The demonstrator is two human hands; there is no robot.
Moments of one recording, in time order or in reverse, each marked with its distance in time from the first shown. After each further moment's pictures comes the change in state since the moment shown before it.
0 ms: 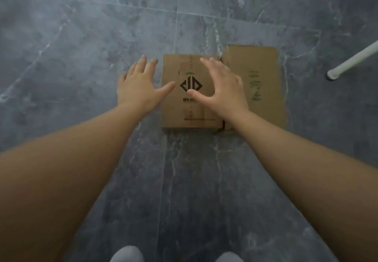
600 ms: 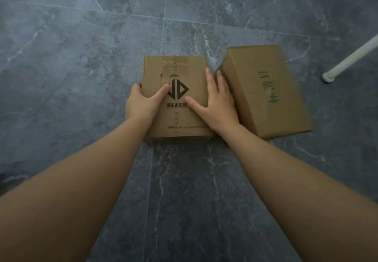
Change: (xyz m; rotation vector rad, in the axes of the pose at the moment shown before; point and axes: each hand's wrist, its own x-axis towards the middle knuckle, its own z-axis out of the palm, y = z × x) left_hand 0.013 0.012 0.072 -0.842 0.093 -0.355; right_hand 0.007 0.041 0.050 0.112 0.023 0.160
